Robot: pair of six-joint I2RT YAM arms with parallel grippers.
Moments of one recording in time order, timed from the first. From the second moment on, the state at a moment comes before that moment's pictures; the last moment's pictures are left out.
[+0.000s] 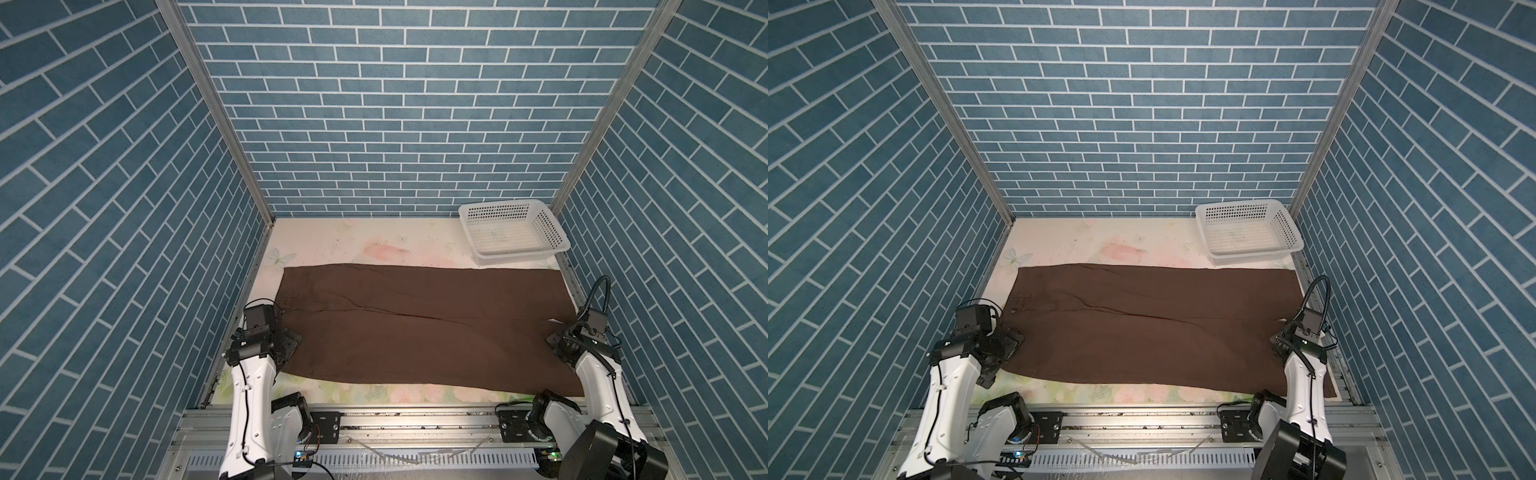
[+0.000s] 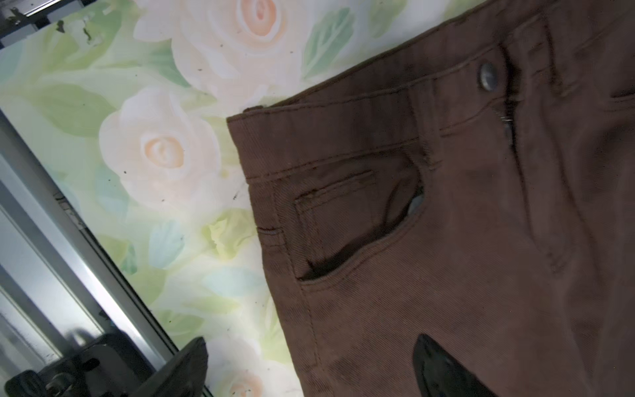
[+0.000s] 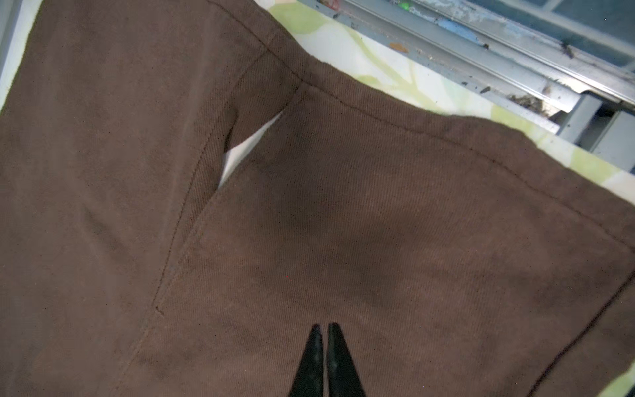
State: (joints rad) left arm 0.31 0.84 0.59 -1.03 -0.08 -0.80; right arm -0.40 0.89 0.45 -0.61 0.03 0.55
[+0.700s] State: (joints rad) left arm 0.39 1.11 0.49 -0.83 -0.17 -0.82; right arm -0.40 0.90 0.45 -0.58 0.01 0.55
